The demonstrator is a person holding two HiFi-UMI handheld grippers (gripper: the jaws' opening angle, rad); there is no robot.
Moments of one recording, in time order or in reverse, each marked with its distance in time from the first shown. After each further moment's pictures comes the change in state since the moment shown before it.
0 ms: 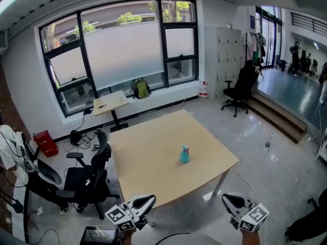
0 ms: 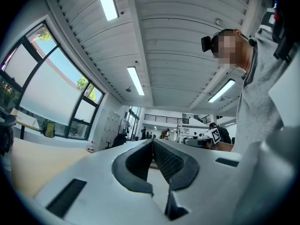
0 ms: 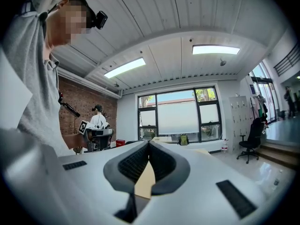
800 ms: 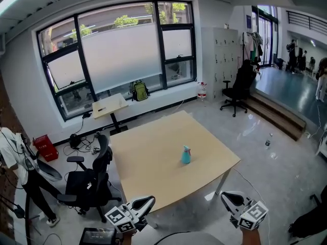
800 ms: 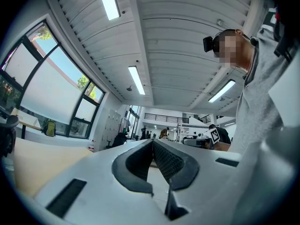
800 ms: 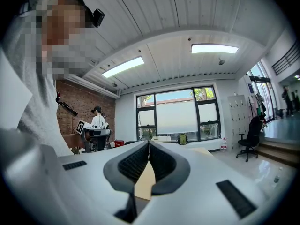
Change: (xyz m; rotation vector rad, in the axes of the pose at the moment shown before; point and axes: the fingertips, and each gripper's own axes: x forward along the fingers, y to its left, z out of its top) left arm -0.018 0.015 0.006 -0.007 0.011 0.000; right arm 0.021 0.009 -0.001 0.015 0.000 -0.022
